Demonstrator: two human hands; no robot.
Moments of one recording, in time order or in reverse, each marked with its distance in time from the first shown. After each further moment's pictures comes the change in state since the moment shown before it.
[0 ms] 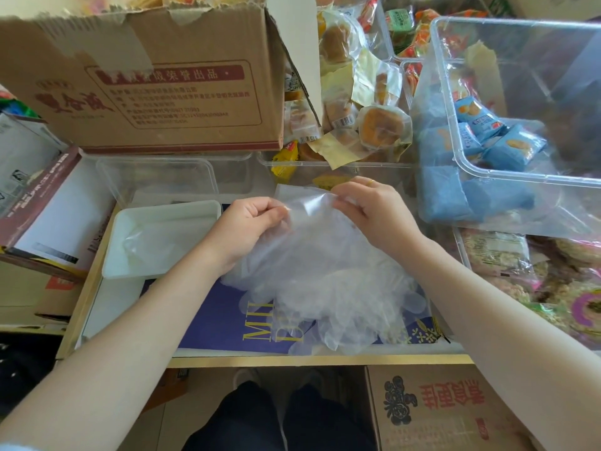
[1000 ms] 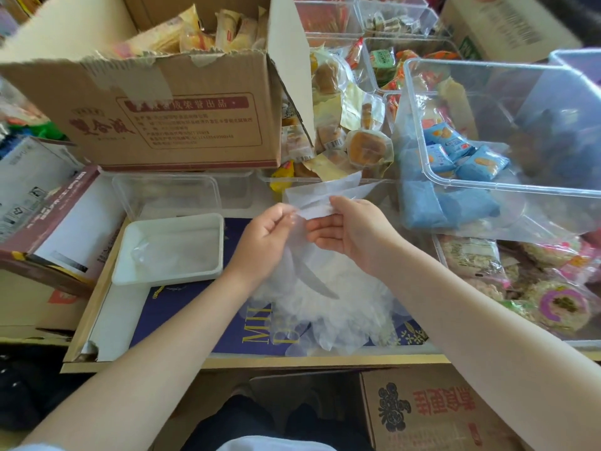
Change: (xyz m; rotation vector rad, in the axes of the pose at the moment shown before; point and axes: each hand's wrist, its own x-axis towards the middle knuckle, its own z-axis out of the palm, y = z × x) left_hand -0.038 0.025 0.036 -0.020 0.138 0.235; right_hand -0.002 -0.086 -0.029 1.124 -0.072 0.952
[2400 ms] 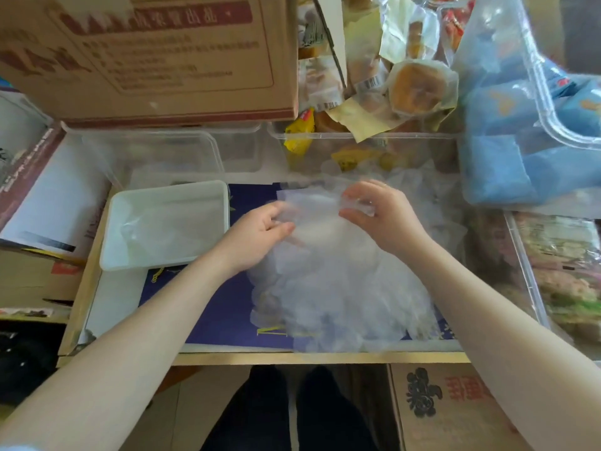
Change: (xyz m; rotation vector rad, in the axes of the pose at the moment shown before) left_hand 0.035 -0.090 -0.040 0.225 -0.360 -0.286; right_hand 0.104 0.079 -0.046 -0.965 0.059 -0.615
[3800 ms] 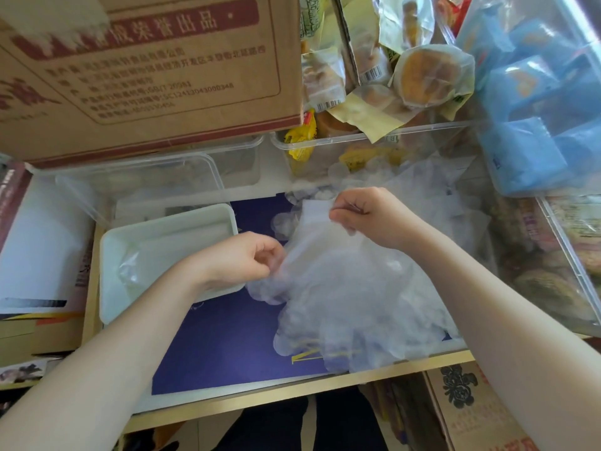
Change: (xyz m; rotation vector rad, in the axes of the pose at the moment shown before) left_hand 0.025 -0.034 -0.064 0.201 -0.436 -0.183; right_hand 0.033 -0.030 0.027 0.054 -0.198 0.185
